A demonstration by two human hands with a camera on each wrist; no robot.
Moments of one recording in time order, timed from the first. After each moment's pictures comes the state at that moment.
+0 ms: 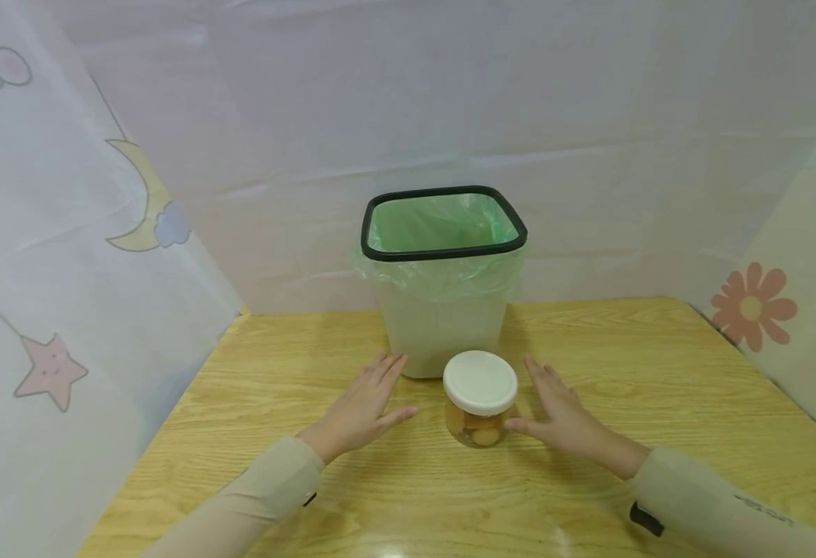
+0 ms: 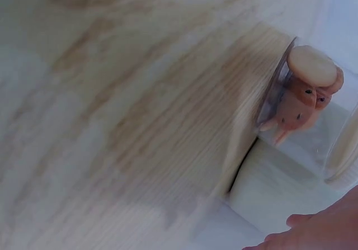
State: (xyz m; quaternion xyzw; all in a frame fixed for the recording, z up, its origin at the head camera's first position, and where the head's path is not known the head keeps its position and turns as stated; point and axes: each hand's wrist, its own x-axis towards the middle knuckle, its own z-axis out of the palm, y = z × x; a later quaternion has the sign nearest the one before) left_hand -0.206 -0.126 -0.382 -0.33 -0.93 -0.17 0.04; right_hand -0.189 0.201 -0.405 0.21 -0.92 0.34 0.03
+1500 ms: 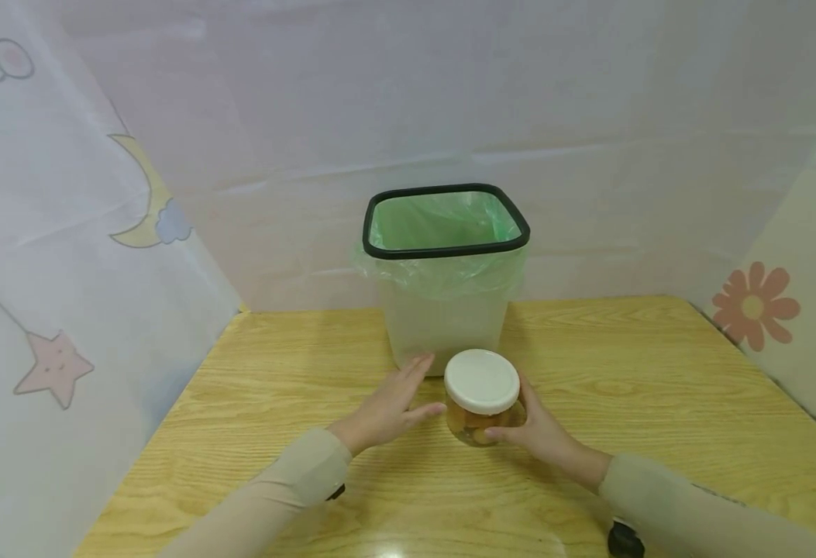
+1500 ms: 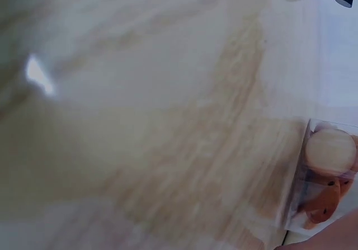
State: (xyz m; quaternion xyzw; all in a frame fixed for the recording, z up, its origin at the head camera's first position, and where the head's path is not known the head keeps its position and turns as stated) left_hand -0.212 -0.095 -0.382 -0.32 -0.91 -0.27 -0.05; right_hand -0.191 0.169 -0.429 0.16 -0.80 0.57 -0.05
